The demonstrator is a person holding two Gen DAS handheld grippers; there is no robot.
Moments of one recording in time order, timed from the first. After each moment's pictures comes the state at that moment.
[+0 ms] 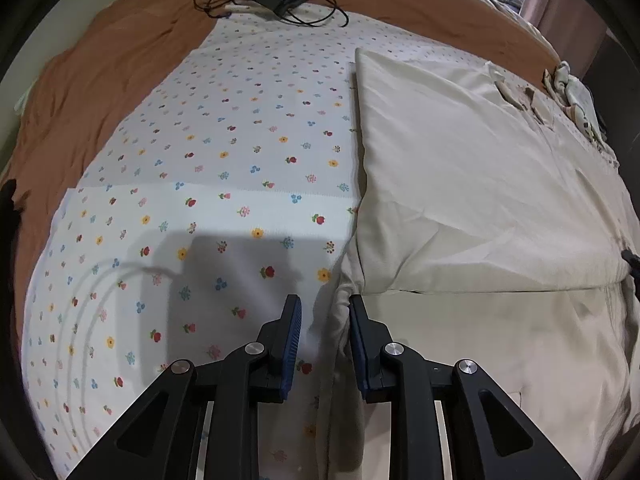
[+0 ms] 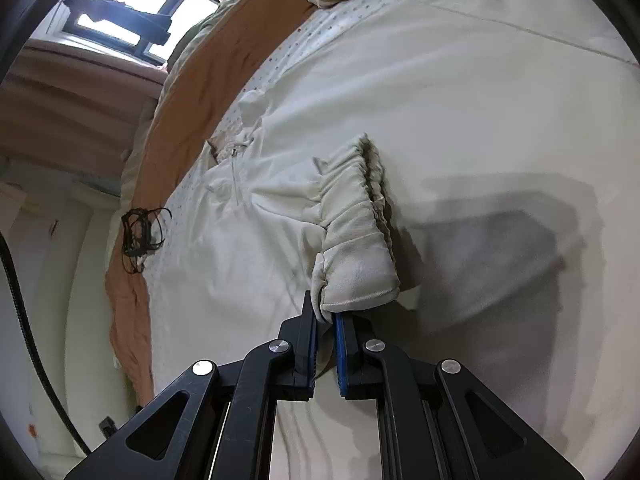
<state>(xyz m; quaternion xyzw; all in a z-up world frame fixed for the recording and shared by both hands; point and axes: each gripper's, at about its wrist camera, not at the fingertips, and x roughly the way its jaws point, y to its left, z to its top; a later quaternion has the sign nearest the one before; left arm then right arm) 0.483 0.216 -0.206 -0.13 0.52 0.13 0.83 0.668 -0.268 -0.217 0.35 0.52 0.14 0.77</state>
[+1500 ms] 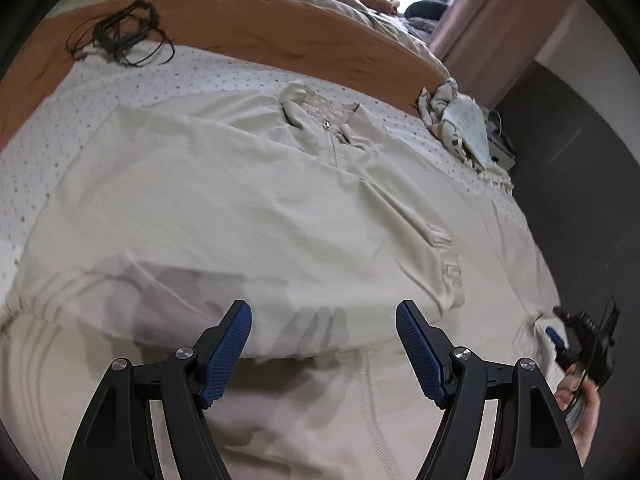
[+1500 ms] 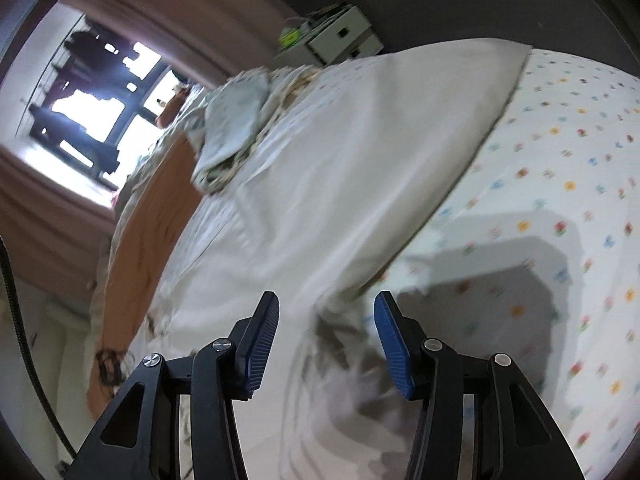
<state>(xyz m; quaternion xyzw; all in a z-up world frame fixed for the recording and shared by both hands) 0.577 -0.008 -0.156 -0.22 0.44 0.00 0.87 0.659 -0.524 -0.186 0.39 0.38 -0.04 0.84</state>
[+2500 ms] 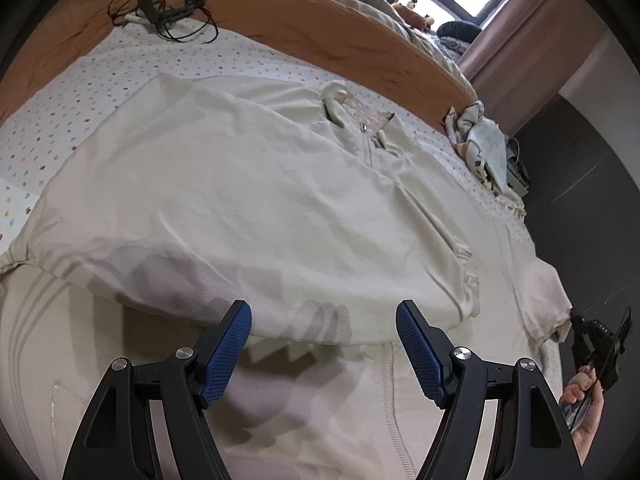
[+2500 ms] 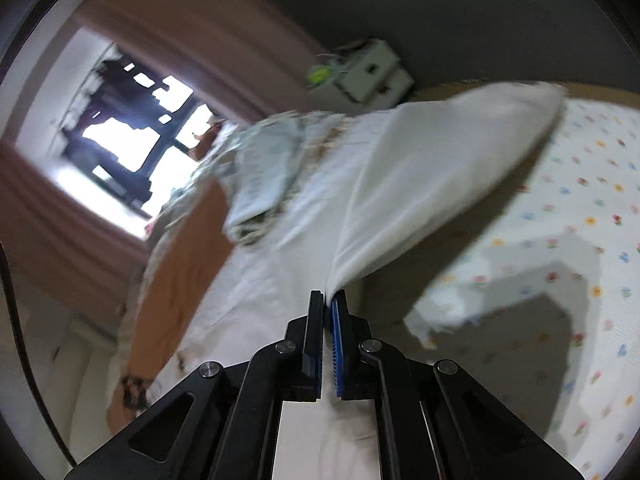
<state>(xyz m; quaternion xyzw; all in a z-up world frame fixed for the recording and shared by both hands) 0.554 0.016 -0.170 -0.27 0.43 0.04 0.86 0.687 -0.526 -0.147 0.39 0.31 0.03 0.87</state>
